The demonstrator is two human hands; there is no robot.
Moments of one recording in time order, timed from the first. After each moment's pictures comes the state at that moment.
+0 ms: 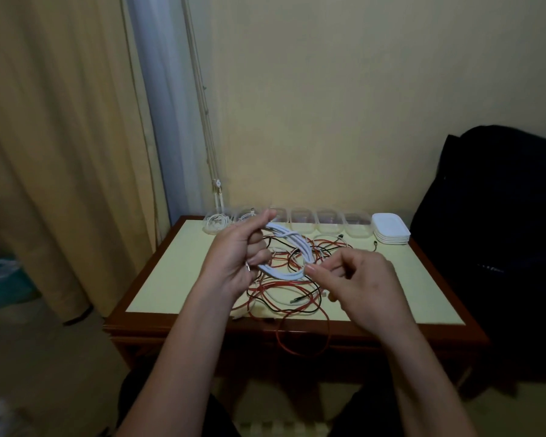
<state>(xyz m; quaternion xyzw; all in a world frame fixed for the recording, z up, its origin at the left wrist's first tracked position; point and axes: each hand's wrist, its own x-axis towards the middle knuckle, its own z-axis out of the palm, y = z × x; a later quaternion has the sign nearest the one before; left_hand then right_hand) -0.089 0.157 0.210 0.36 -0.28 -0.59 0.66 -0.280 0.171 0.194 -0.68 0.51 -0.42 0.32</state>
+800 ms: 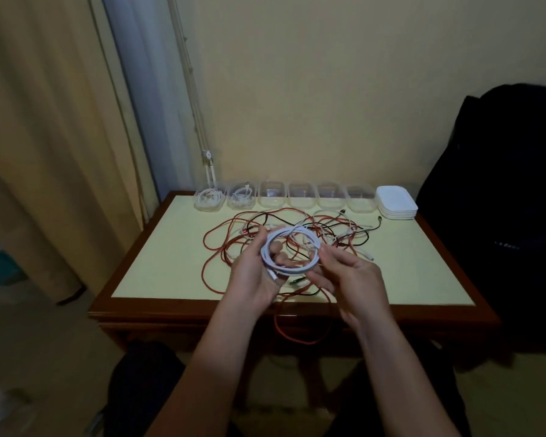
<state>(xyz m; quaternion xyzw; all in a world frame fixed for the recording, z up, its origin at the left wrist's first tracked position) -0.108 0.106 0.118 0.30 -0.11 -0.70 0.64 -0.258 0.105 0.112 -0.32 0.43 -0.54 0.65</state>
